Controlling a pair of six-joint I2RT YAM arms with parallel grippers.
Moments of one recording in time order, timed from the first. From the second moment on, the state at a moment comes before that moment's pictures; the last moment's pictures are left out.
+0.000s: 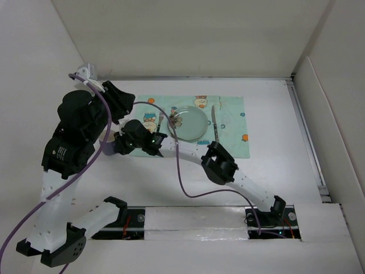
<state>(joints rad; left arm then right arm) -0.38 0.96 1.58 -0.80 -0.11 -0.57 1.10 2.63 2.34 -0.09 -0.16 0.39</state>
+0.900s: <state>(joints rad) -0.38 1.20 1.32 -0.42 0.16 -0.50 0.23 1.74 1.43 -0.08 0.11 0.39</state>
